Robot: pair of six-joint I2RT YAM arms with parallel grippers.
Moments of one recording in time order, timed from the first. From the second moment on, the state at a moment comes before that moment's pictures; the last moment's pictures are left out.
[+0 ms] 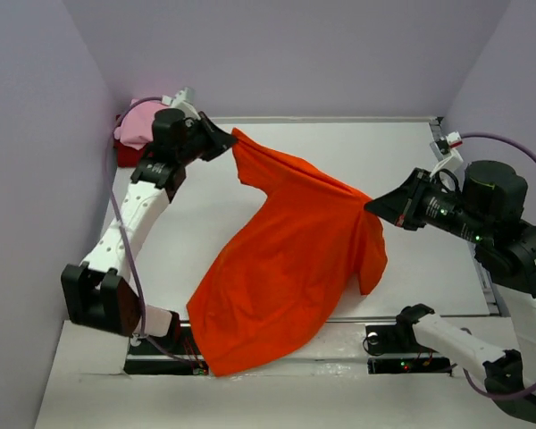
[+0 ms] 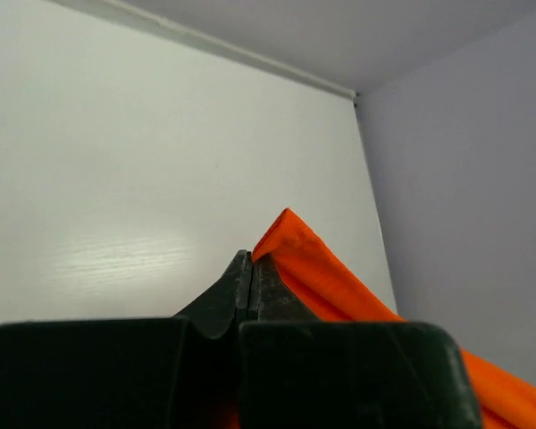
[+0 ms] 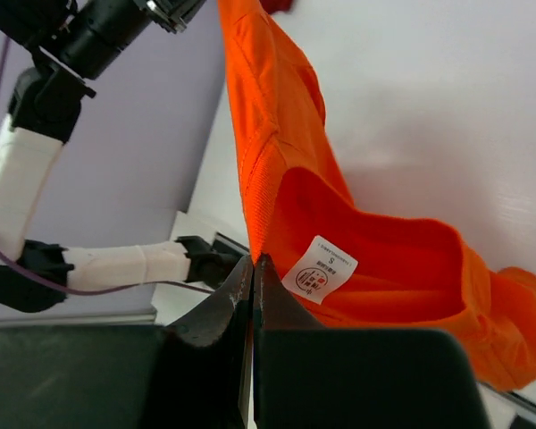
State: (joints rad) left arm -0.19 1.31 1.32 -0.23 0.31 -0.72; right arm 0.43 0.89 1.59 -1.00 -0.35 0.70
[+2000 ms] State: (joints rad) left arm -0.54 1.93 1.82 -0.31 0.05 -0.67; right arm 0.01 1.89 1.60 -0.78 -0.36 0.44
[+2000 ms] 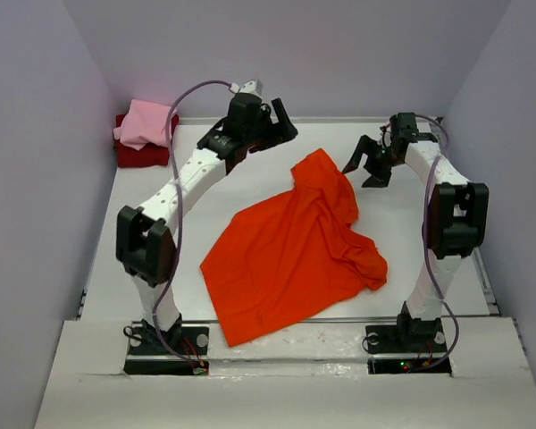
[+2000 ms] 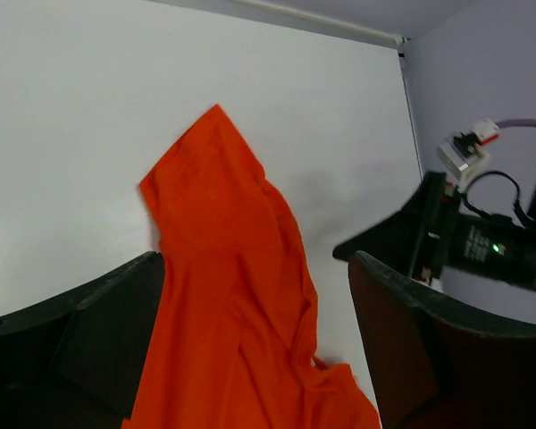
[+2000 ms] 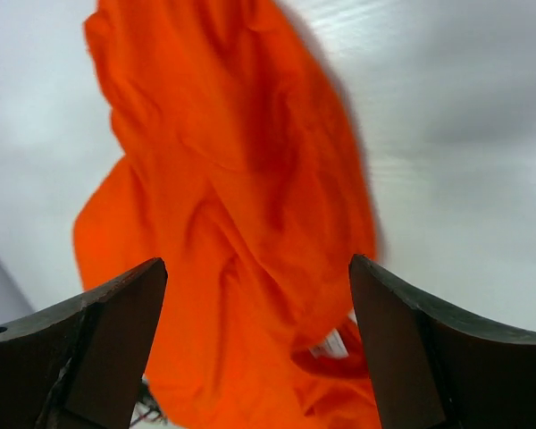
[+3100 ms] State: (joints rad) left arm -0.19 1.18 0.82 -0.49 0.22 -1.15; right arm -0.03 2.19 1.72 -0.56 -0.68 0.42
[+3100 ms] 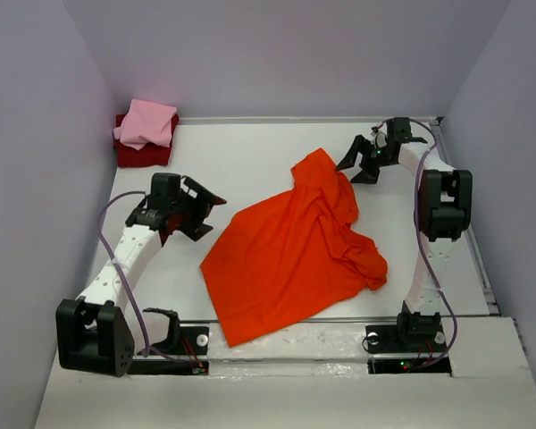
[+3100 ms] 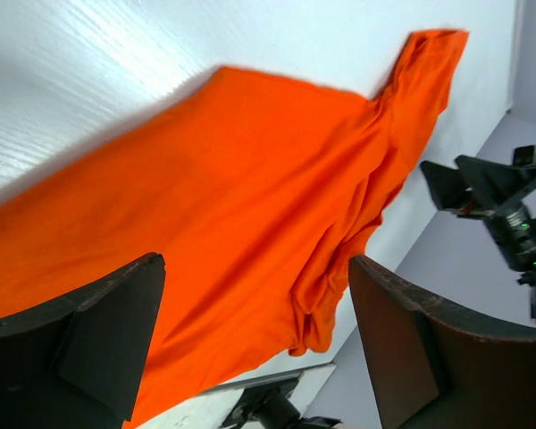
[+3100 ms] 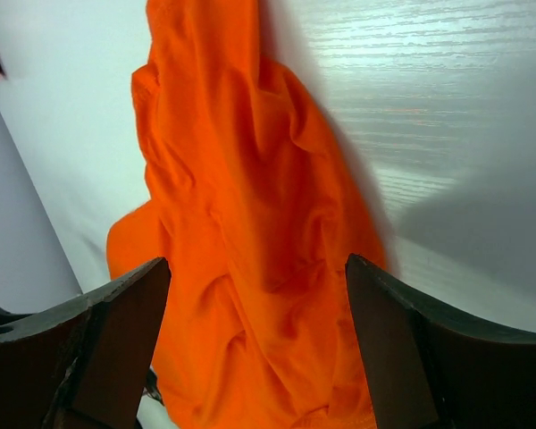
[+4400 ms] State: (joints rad) left arm 0.09 0.97 0.65 -0.75 0.32 -1.07; right arm -0.05 2.29 1.78 -0.56 -0.69 0.38
